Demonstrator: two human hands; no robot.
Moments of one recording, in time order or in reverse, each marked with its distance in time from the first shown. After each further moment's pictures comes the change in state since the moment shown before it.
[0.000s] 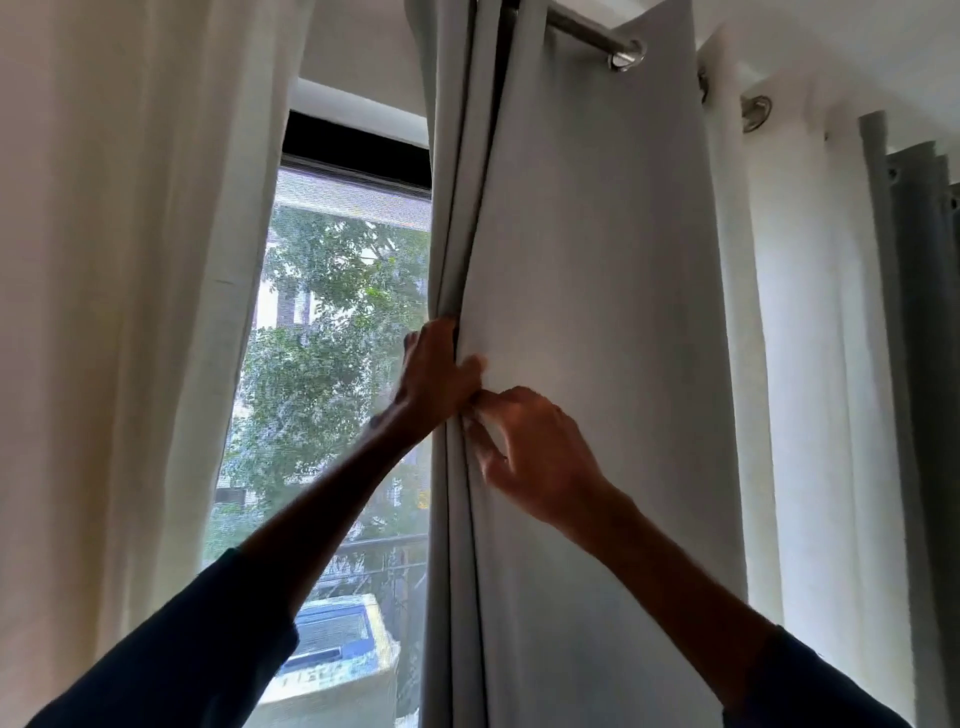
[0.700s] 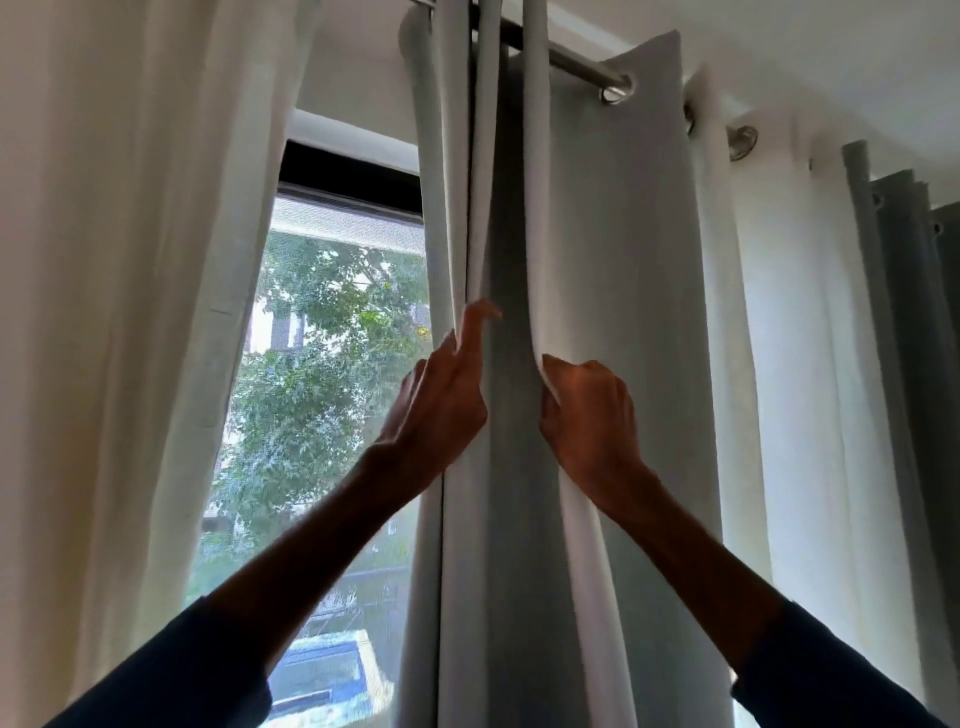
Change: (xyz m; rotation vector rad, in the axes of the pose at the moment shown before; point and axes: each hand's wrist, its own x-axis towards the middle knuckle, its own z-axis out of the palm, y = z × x) left_hand -0.014 0.024 -0.010 0.100 0.087 0.344; right_hand 0.034 0.046 -0.016 -0.205 0.230 0.278
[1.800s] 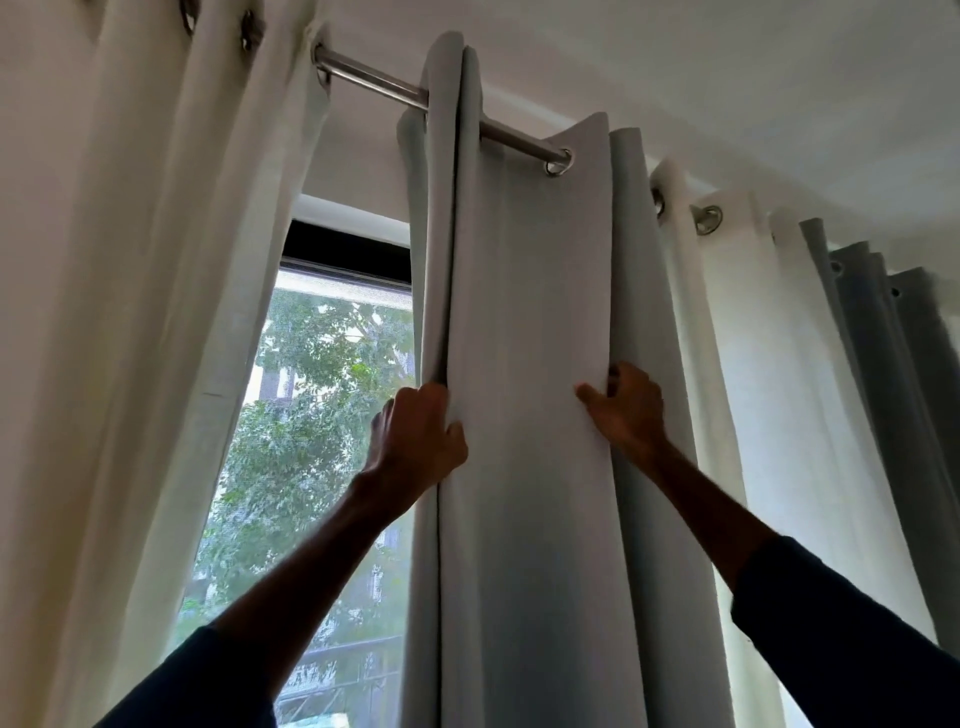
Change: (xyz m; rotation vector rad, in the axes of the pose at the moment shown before) left_hand 0.036 -0.029 0.003 0.218 -0.044 -0.243; right_hand 0.097 0.080 0.011 0.415 -0.016 0.488
